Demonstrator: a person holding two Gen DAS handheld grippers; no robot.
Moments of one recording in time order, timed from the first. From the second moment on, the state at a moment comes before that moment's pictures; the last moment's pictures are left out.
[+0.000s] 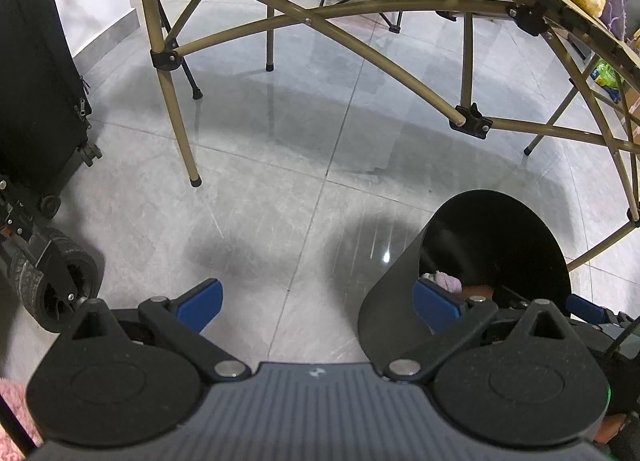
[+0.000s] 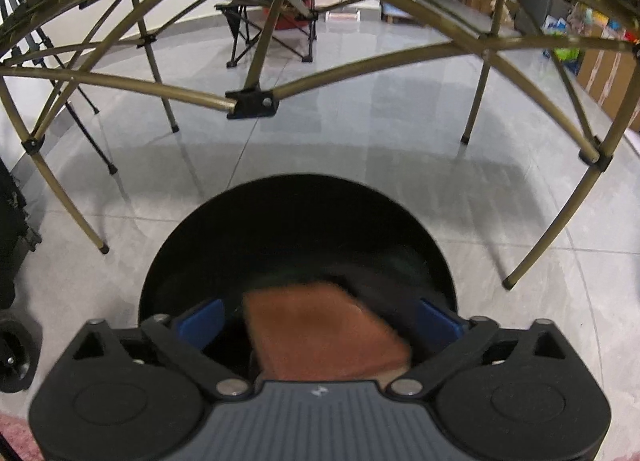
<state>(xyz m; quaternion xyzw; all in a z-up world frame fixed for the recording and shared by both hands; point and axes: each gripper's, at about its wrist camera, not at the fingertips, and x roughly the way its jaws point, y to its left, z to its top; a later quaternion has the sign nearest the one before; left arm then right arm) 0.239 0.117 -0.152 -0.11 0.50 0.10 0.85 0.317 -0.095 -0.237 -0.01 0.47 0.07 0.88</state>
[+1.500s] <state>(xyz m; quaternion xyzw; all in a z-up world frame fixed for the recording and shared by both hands) 0.222 0.100 -0.113 -0.12 0.41 0.09 0.90 0.297 -0.133 -0.186 0.00 0.39 0.07 0.92</state>
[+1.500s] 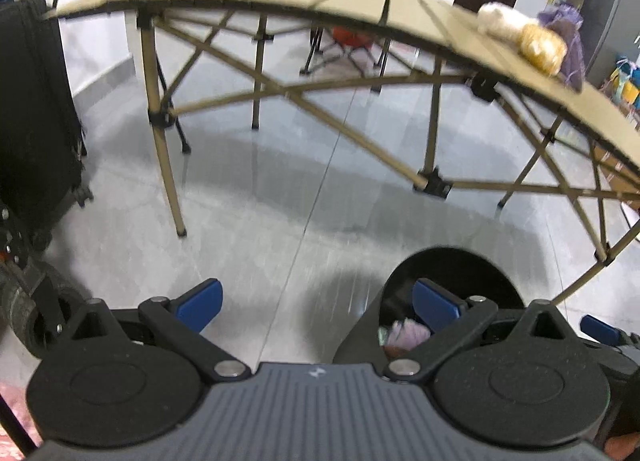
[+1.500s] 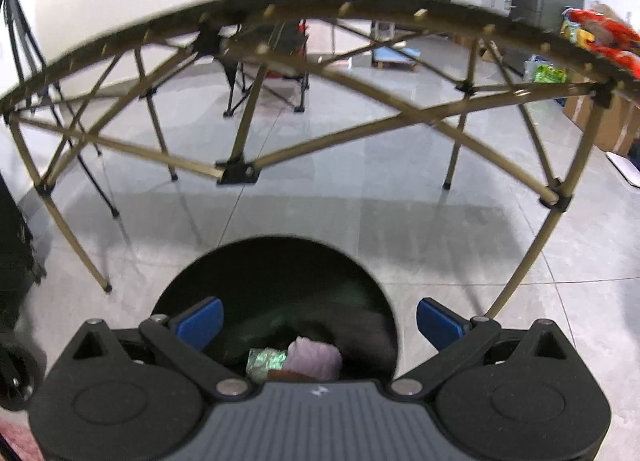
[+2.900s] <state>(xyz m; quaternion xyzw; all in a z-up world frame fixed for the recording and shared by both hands) 0.310 0.014 0.002 -0.09 0.27 0.04 0.96 0.321 -0.219 -0.056 0.02 0.16 0.08 0.98</state>
